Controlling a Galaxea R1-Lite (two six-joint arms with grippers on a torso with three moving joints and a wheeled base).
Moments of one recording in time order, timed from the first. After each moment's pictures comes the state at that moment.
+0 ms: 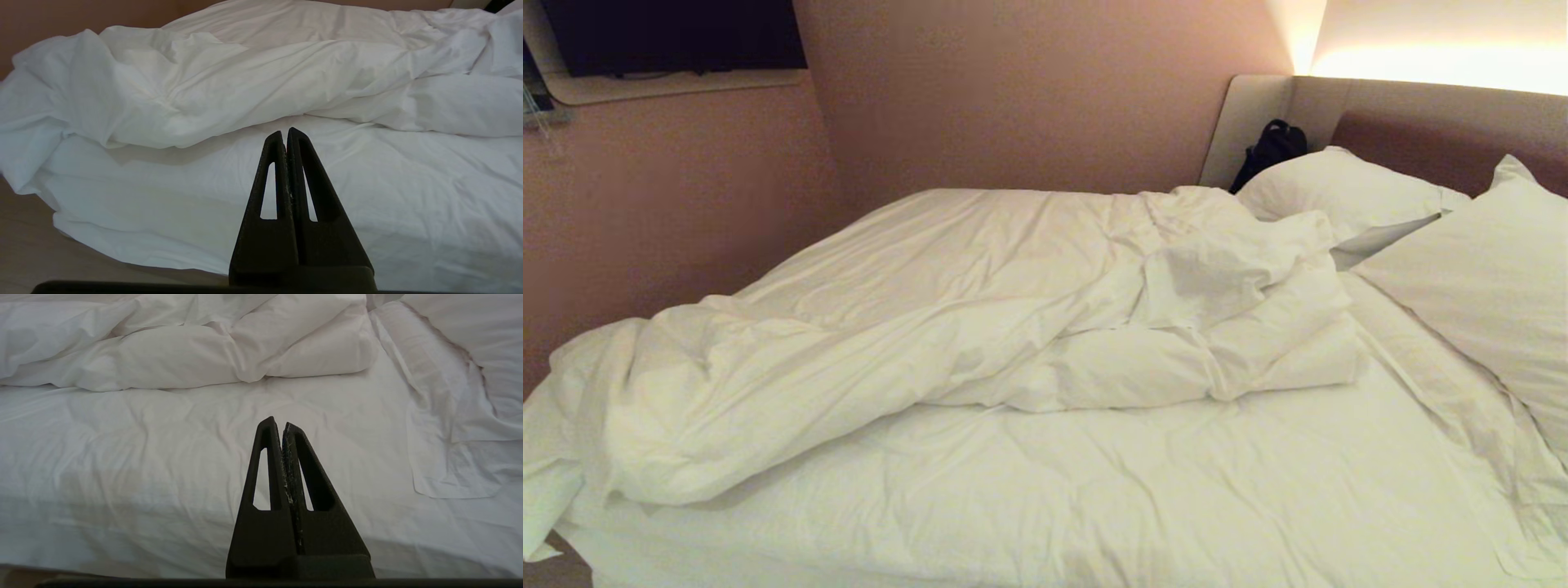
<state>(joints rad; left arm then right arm) 0.02 0.00 0.00 -0.07 0.04 -0.07 -0.01 0.00 0.00 0.00 0.01 -0.01</state>
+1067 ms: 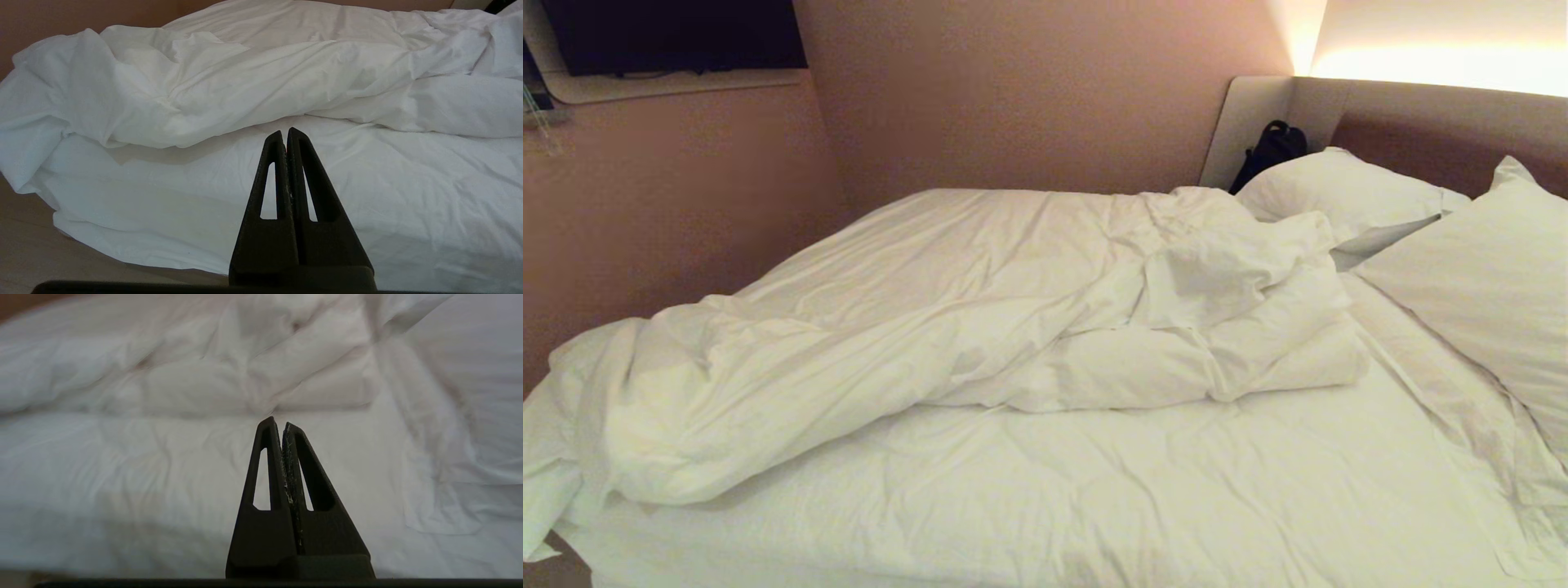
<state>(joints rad) 0.02 0.00 0.00 -0.07 0.04 -0.07 -0.01 0.18 -0.35 0.17 0.06 -0.02</state>
